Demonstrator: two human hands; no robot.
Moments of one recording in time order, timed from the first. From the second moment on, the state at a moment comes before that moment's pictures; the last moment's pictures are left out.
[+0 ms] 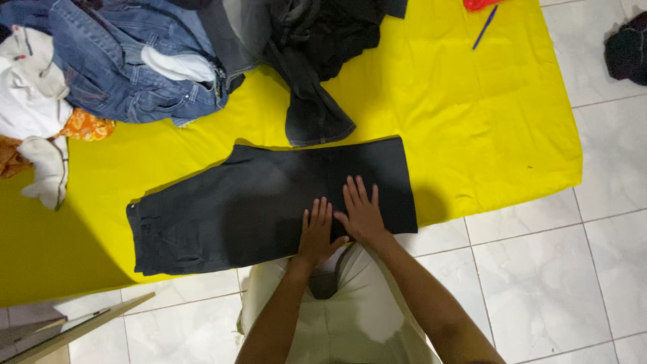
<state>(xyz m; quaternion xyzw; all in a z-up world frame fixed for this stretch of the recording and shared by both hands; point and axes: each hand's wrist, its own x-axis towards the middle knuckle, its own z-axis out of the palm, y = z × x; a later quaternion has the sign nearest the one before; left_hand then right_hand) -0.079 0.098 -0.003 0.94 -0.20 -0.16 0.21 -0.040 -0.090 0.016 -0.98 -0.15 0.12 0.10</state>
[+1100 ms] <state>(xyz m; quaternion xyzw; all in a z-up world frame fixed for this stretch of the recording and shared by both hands) -0.074 0.097 -0.020 0.93 -0.20 -0.26 0.18 -0.033 -0.072 0.010 -0.98 -0.15 0.11 0.10</state>
